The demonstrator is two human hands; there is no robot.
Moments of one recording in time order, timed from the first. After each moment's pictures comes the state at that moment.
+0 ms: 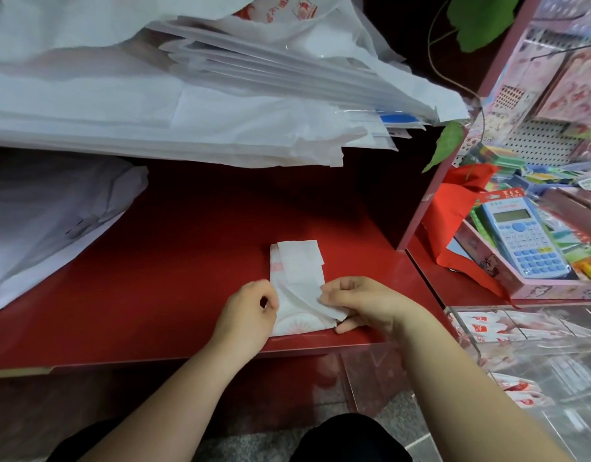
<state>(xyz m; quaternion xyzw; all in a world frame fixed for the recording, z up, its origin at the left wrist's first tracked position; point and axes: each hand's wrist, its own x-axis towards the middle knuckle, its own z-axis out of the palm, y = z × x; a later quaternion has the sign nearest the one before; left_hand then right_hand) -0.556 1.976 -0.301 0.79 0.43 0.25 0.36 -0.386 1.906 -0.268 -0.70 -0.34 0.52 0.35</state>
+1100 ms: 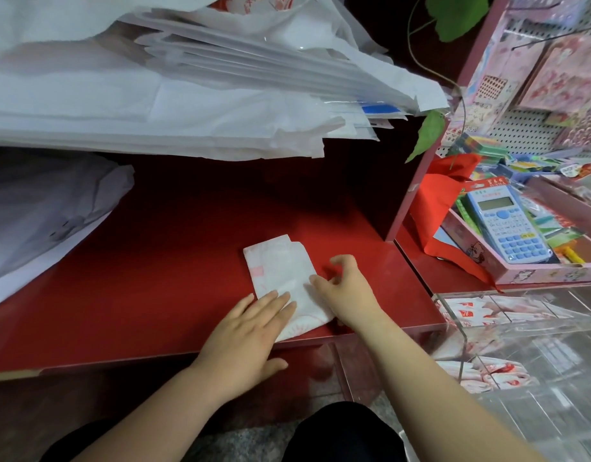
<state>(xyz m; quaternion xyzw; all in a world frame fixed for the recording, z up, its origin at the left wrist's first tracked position) -0.573 1.967 -0.332 0.97 0.17 0.14 -0.06 -0.407 1.911 -0.289 -0.82 -0.37 0.22 0.39</state>
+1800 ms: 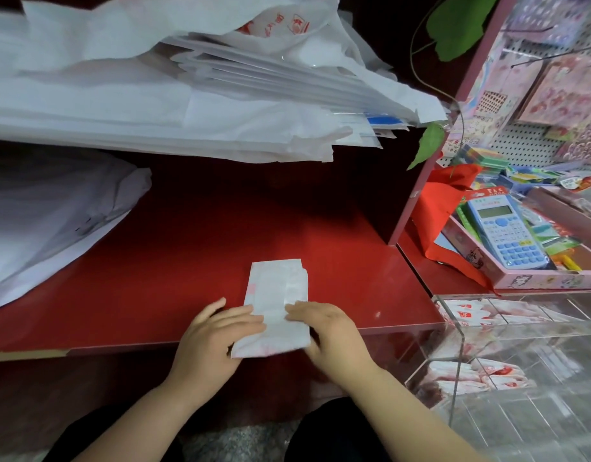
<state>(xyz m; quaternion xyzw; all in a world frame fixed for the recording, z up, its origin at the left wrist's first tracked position) -0.616 1.969 -0.342 0.90 0.23 0.33 0.15 -0.438 1.880 -0.338 -0.63 -0.69 -0.10 0.34</state>
